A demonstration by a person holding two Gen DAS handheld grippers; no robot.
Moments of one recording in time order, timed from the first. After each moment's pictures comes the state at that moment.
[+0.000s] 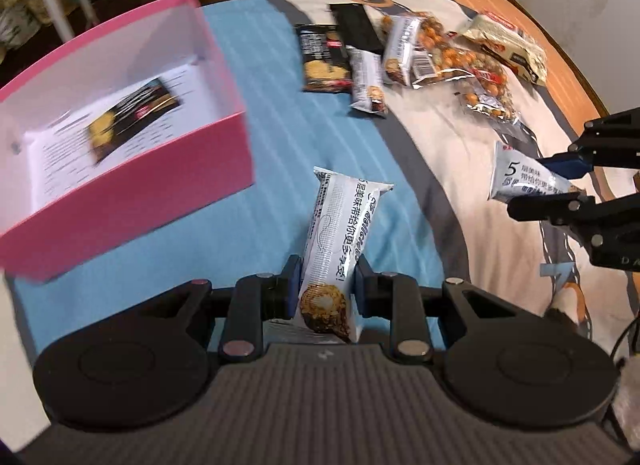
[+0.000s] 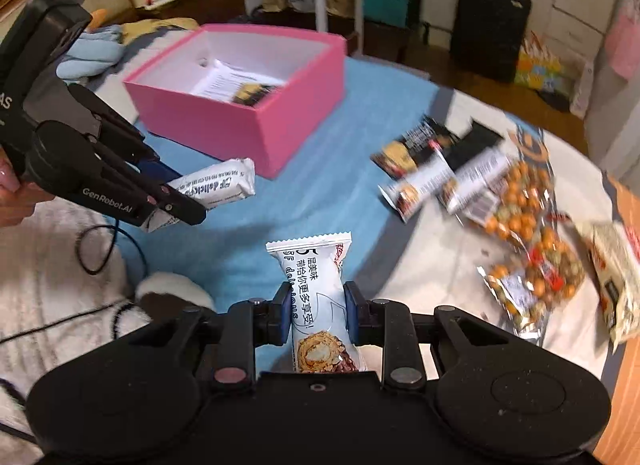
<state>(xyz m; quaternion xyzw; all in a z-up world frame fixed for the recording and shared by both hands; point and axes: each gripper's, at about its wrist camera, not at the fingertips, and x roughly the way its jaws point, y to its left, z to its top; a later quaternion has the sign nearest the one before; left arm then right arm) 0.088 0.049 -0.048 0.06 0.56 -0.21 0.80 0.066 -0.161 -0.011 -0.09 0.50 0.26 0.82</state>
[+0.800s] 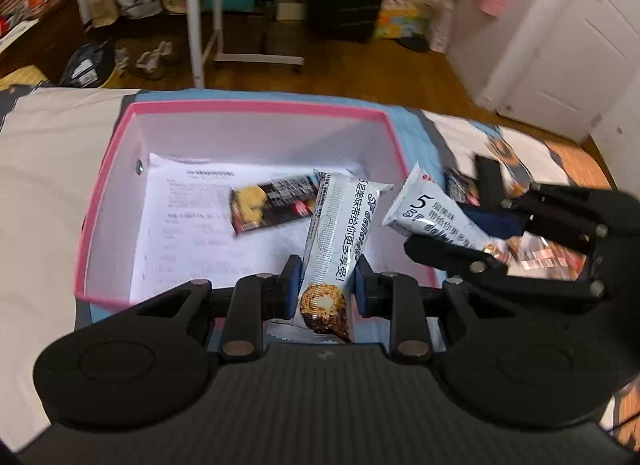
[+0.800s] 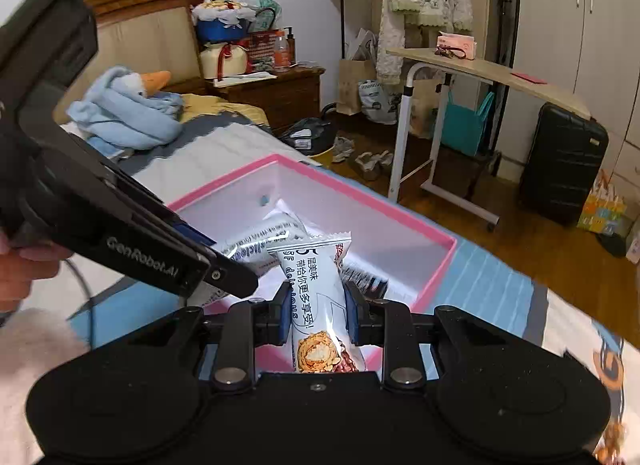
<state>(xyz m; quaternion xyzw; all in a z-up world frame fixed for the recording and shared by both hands) 0.184 0.157 -0.008 -0.07 0.48 -0.06 0.87 0.203 -0.024 -0.014 -0.10 0.35 0.35 0.86</state>
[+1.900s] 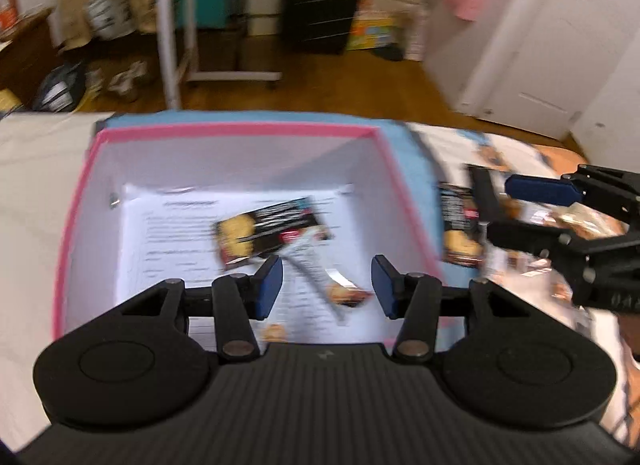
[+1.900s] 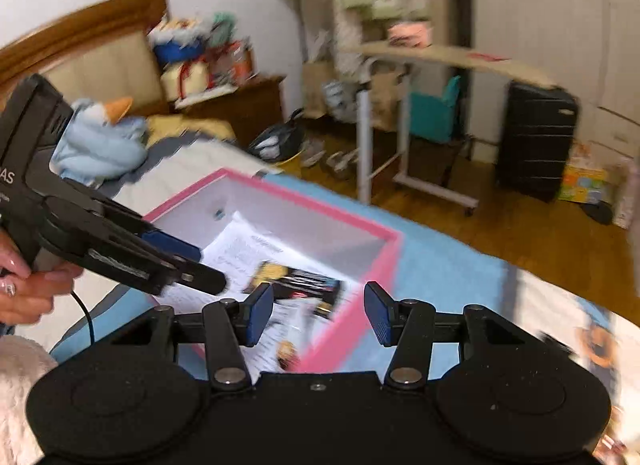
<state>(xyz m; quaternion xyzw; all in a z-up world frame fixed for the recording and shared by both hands) 0.202 0.153 -0.021 -0.05 0.45 -0.13 0.88 0.204 -0.121 0.007 -0.05 0.35 0.30 0.89</state>
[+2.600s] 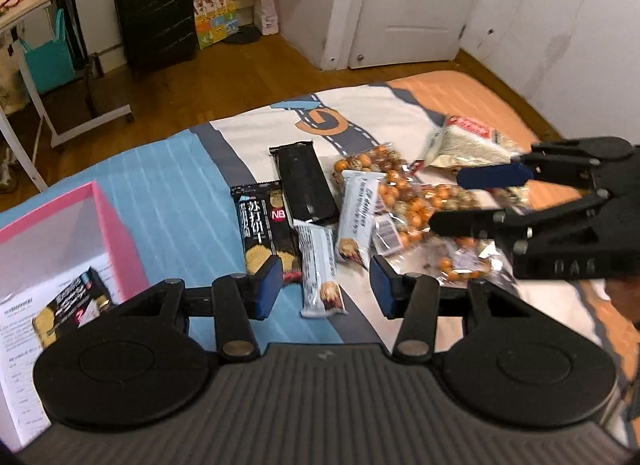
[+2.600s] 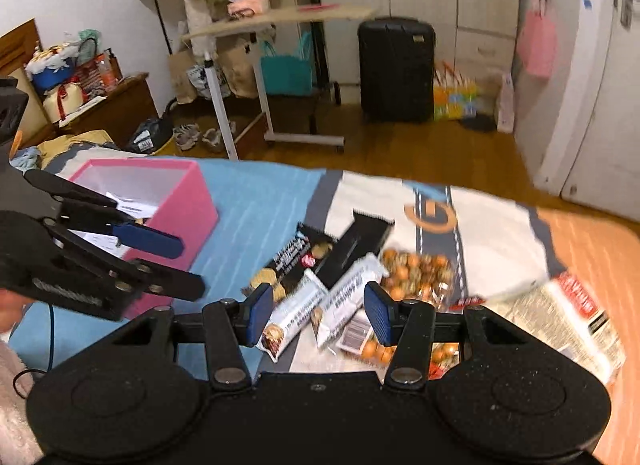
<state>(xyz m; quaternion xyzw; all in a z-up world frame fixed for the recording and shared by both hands) 0.213 -0.057 -0.030 0.06 0.45 -0.28 0.84 0.187 -0.265 -0.026 0.01 0.44 0.14 0.89</state>
